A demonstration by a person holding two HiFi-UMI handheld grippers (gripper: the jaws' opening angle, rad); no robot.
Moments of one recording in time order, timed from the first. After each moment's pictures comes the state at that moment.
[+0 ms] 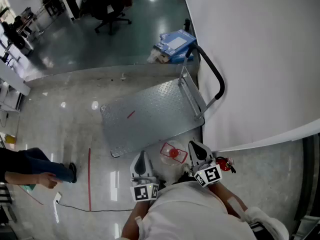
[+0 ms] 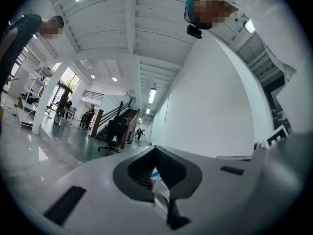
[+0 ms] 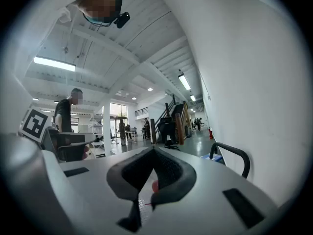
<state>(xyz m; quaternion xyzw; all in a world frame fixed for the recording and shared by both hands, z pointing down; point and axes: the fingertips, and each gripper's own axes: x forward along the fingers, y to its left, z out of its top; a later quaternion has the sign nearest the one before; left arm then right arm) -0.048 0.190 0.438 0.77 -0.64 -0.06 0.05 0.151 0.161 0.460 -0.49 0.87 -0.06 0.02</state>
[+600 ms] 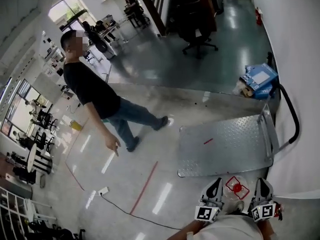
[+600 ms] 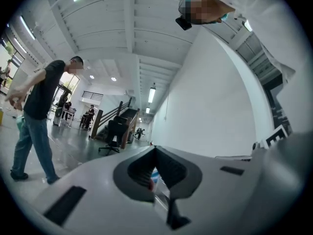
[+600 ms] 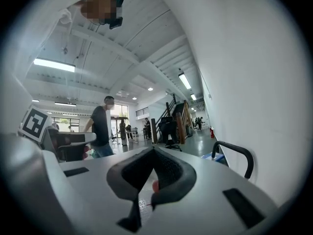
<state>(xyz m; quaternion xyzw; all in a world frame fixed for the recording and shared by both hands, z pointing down) -0.051 0.180 0.452 0.77 -0.63 -0.06 0.06 0.144 0.150 0.470 -0.49 0.87 -0.07 0.01</state>
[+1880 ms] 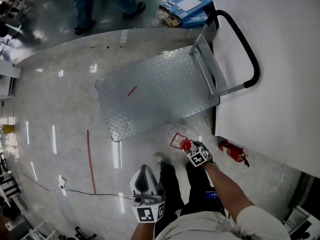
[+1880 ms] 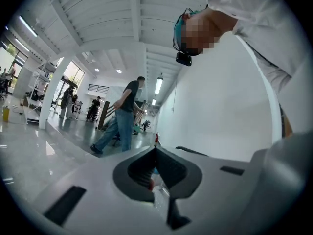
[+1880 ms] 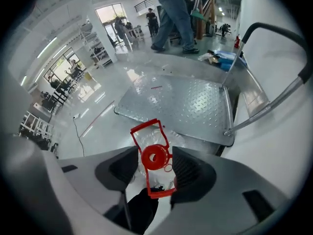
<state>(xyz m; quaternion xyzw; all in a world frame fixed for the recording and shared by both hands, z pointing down) -0.099 0.131 0.500 0.75 -0.66 -0.02 0.09 0.108 0.179 0.925 -0.29 0.75 -0.32 -0.51</state>
